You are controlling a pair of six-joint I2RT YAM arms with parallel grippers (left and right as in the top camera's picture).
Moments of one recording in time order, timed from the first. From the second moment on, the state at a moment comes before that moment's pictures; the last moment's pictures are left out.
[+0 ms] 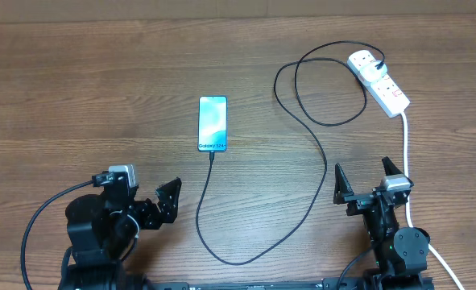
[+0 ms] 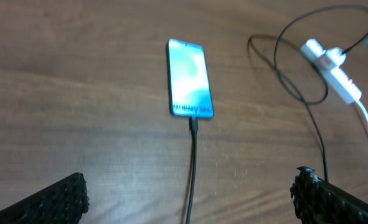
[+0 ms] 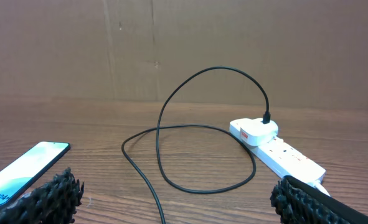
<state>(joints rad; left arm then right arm) 0.10 0.44 0.48 -0.64 0.39 -0.23 0.10 0.01 0.02 -0.04 -0.04 0.02</state>
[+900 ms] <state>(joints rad) 0.10 0.05 0.22 -0.47 0.42 -0.23 0.10 0.01 0.02 -0.04 -0.04 0.02</state>
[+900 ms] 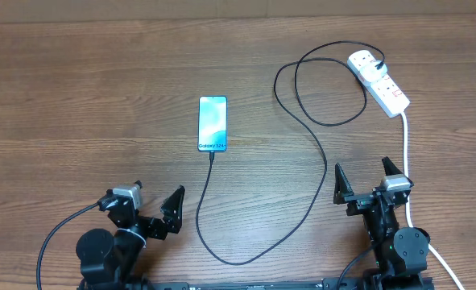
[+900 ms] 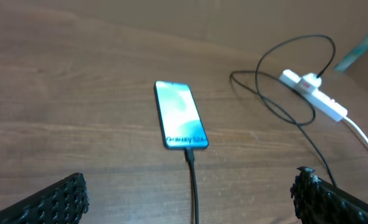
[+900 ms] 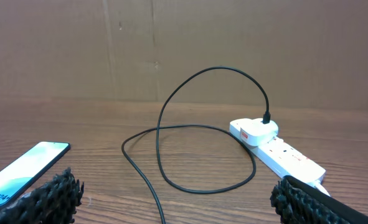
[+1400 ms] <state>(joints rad) 0.10 0.02 0.10 -0.28 0.43 -0.24 0.10 0.01 0.02 -0.04 -0.04 0.02</state>
